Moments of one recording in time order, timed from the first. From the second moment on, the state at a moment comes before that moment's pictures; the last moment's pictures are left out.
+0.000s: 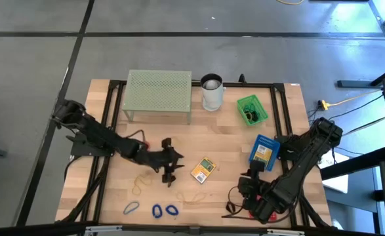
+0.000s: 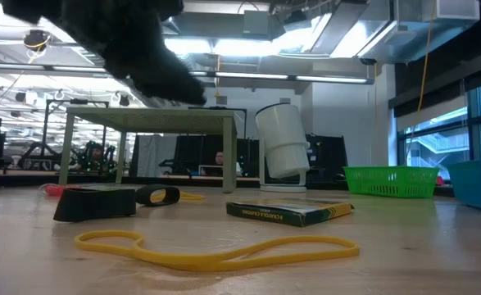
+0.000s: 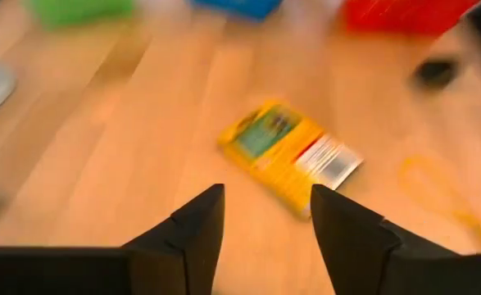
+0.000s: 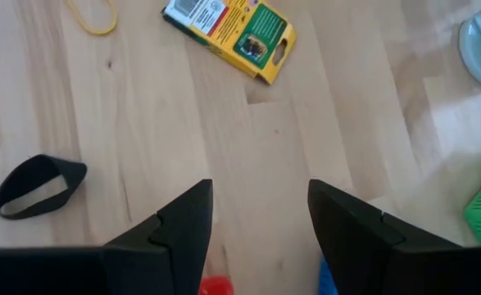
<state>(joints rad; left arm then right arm) -0.40 1.51 0.75 0.10 -0.44 -0.32 0.91 1.71 1.30 -1.15 0.59 1.03</state>
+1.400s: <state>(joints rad) -0.40 1.80 0.87 -0.27 -0.53 -0.63 0.90 1.71 1.30 -1.14 0.67 1.07</state>
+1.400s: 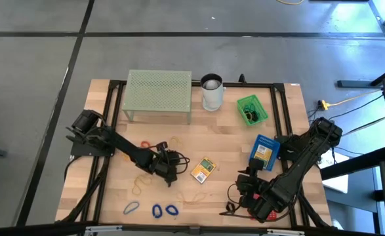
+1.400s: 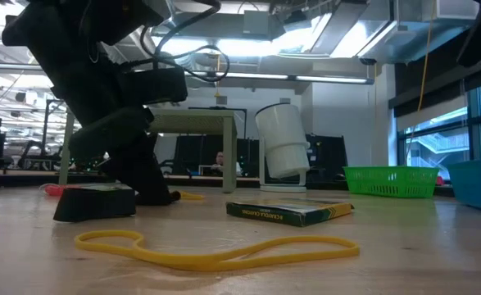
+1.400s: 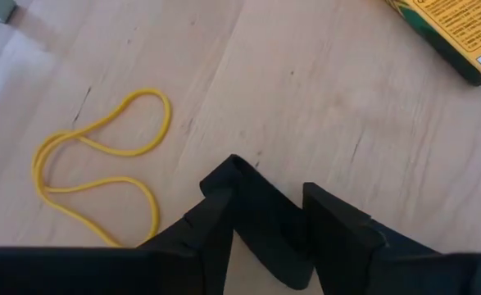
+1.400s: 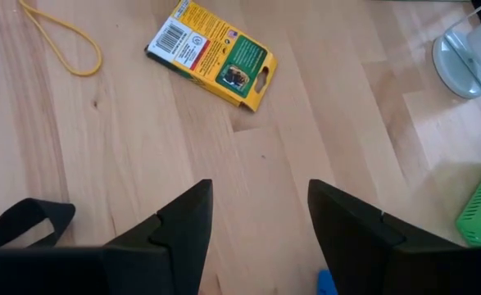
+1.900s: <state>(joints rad) -0.40 1.80 0.86 -0.31 -0.54 -0.63 0.90 1.71 1.30 -1.14 0.67 1.06</state>
